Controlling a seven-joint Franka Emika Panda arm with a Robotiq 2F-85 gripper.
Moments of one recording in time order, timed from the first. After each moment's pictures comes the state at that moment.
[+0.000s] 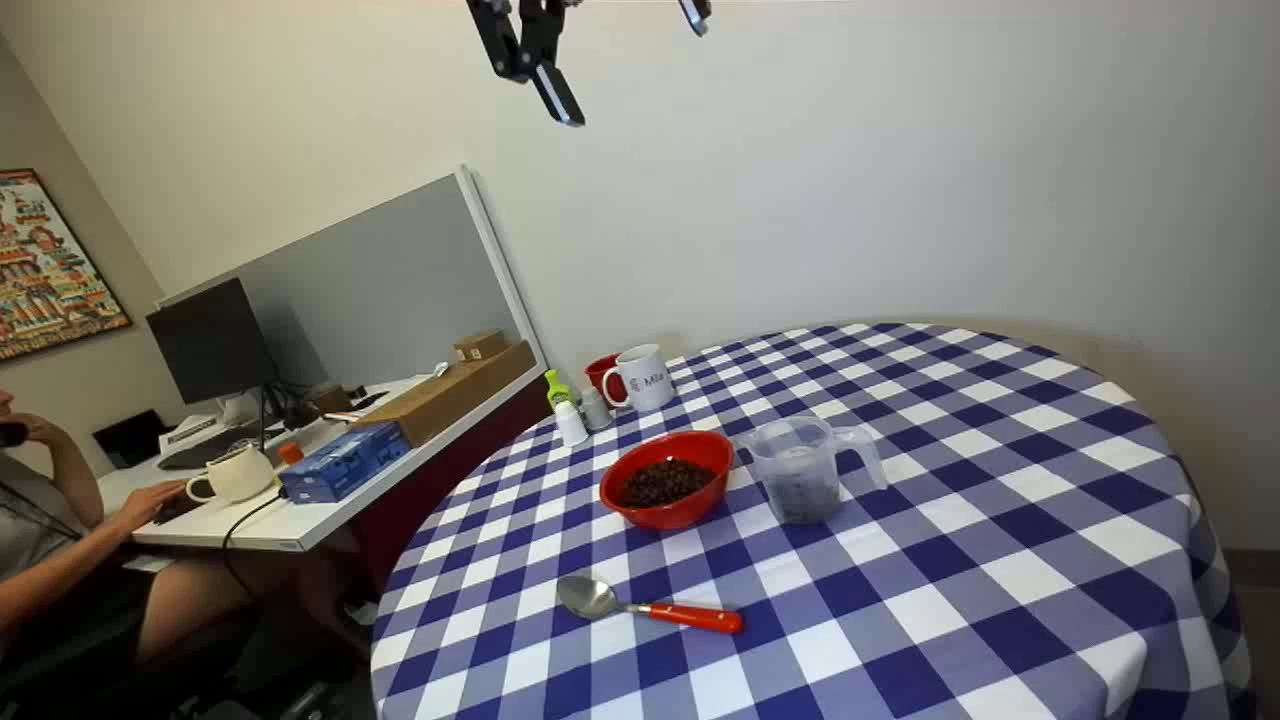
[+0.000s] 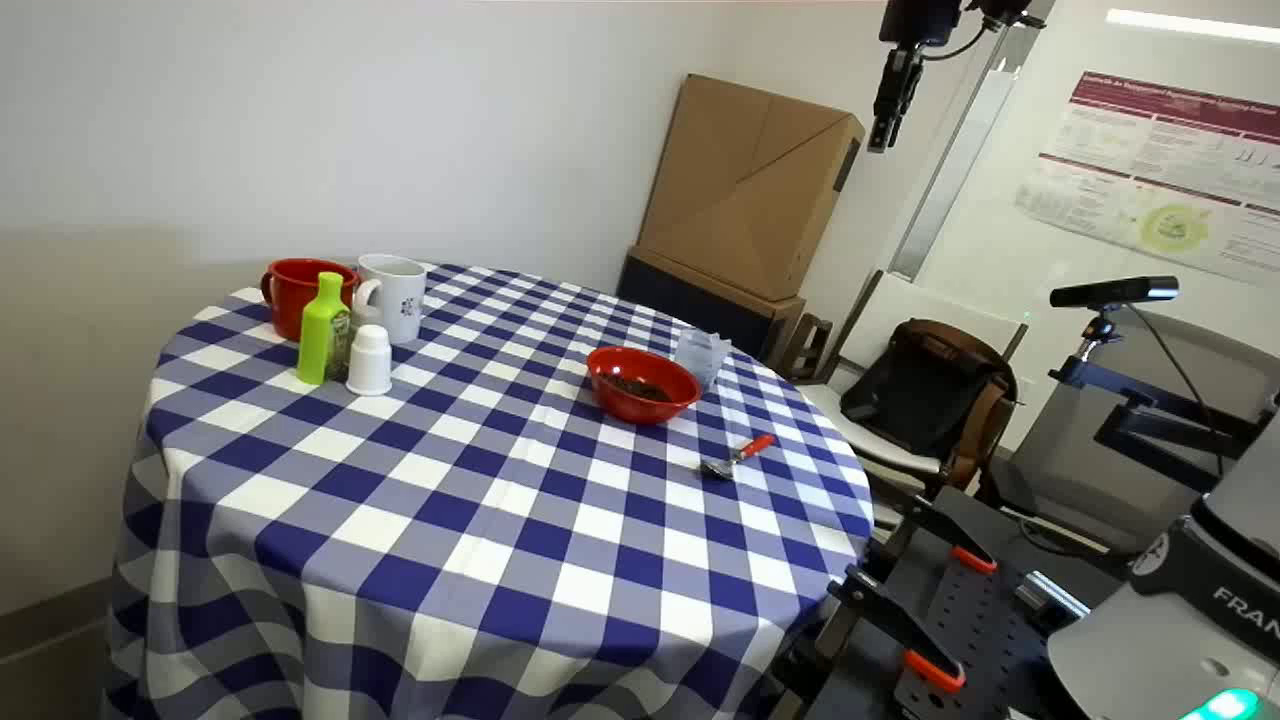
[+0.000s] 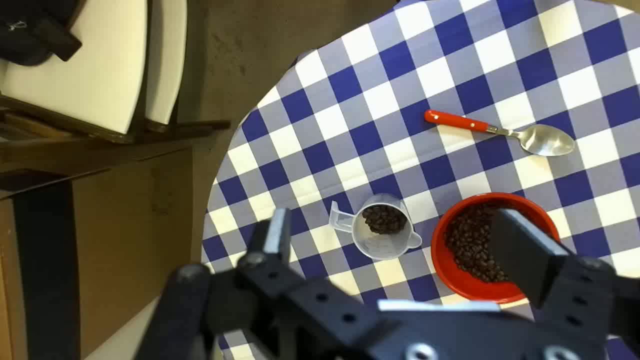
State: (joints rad) arm -0.14 -0.25 -0.19 -2.16 -0.34 1.93 -0.42
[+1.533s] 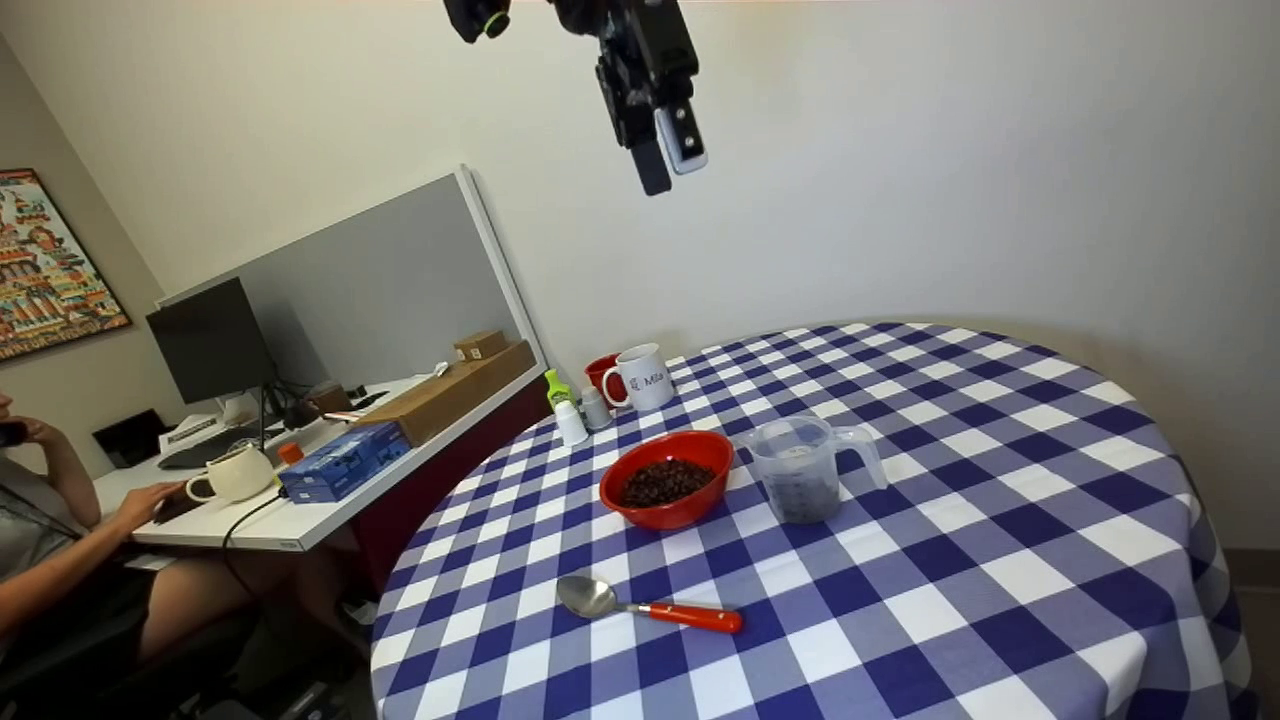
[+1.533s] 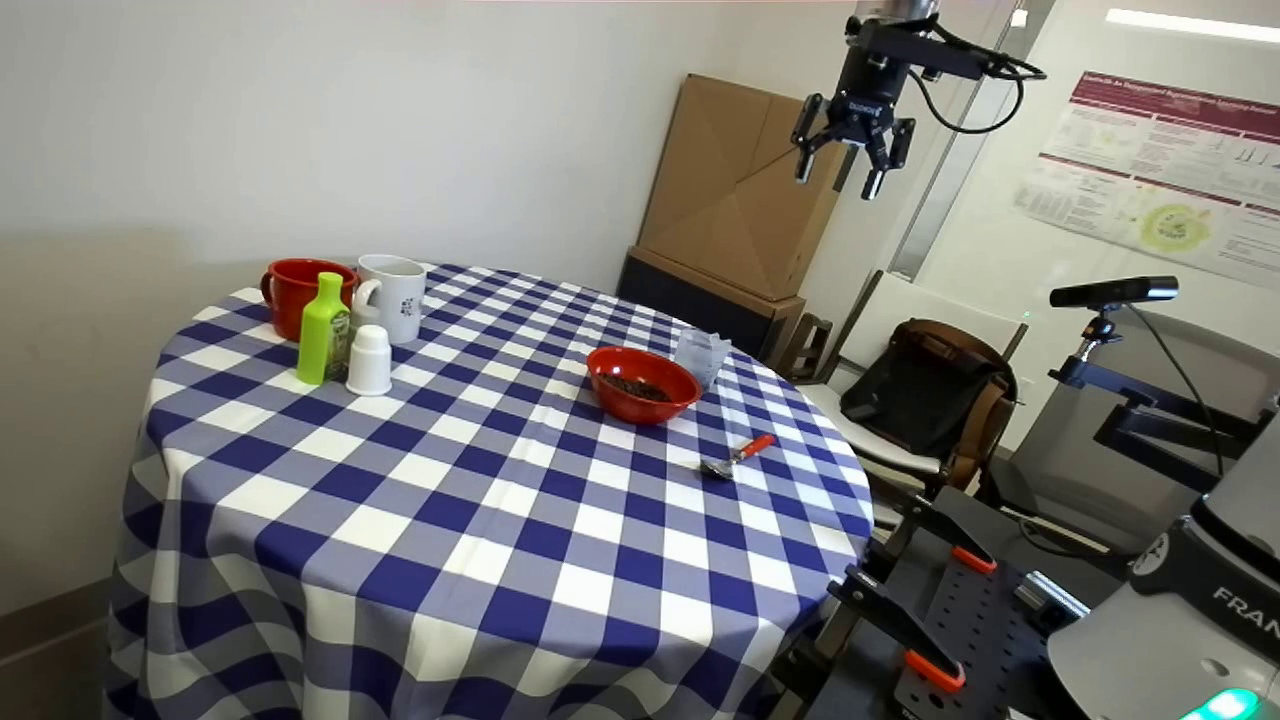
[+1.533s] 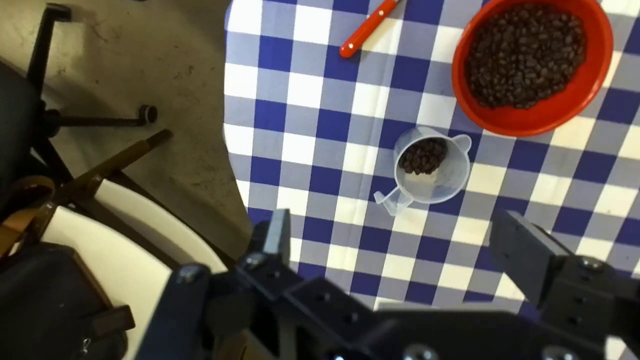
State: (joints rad) arm -0.19 -0.09 -0.19 -2.14 -0.14 2.05 0.51
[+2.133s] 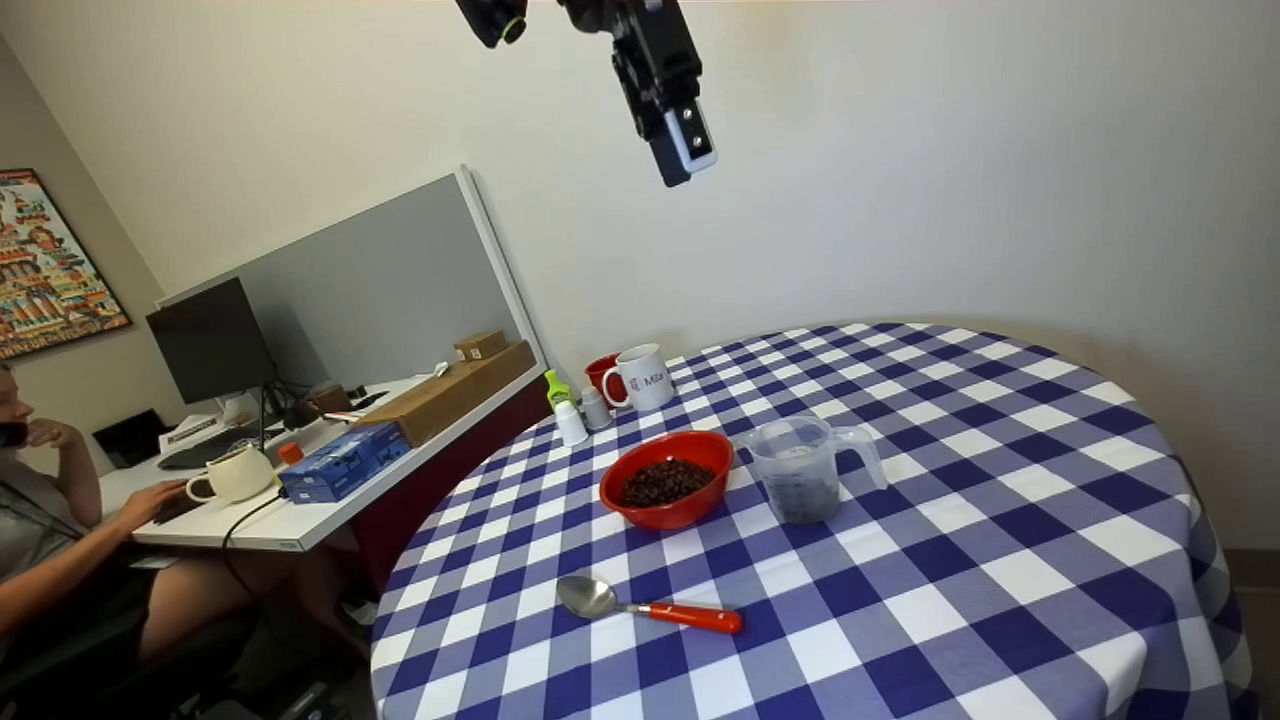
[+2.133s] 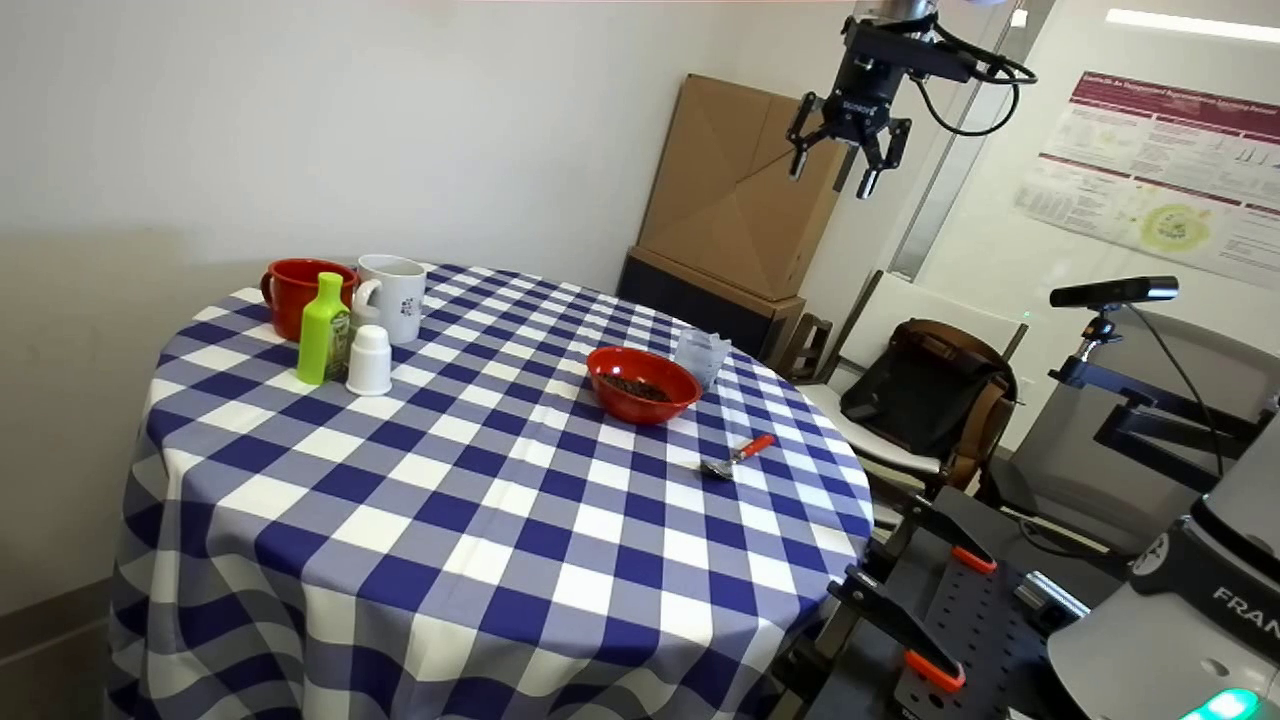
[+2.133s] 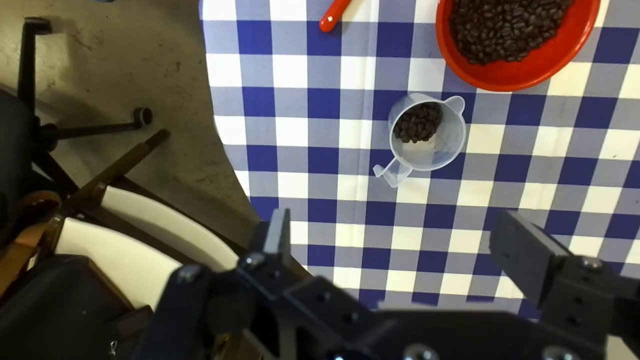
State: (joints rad) arm -0.19 -0.09 -0.19 -2.15 -0.15 2.10 0.61
